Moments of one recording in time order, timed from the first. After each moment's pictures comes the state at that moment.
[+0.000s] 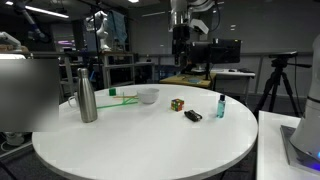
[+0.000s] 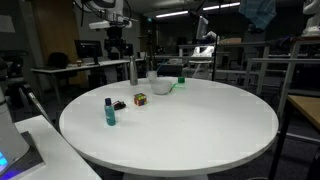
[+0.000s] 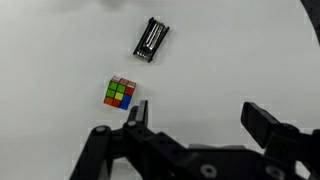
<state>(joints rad) 0.09 -0.12 0.00 -2.25 0.07 2.08 -0.06</state>
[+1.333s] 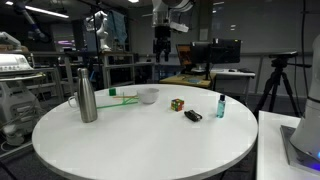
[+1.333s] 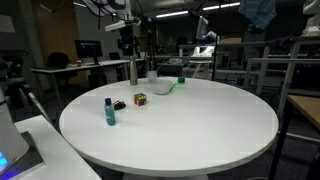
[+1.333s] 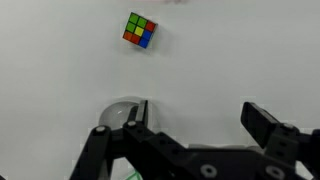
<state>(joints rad) 0.09 0.09 0.03 -1.98 -0.09 2.12 -0.01</state>
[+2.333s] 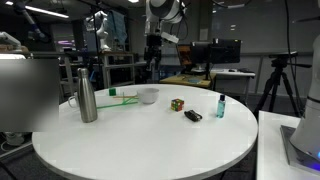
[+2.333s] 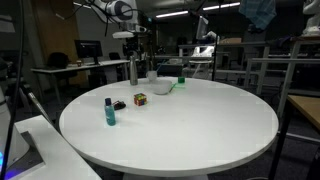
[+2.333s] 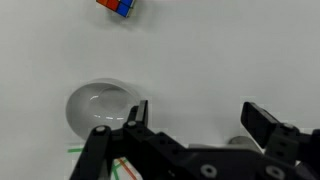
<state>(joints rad) 0.08 0.26 0.04 -1.85 0.02 2.18 -0.14</state>
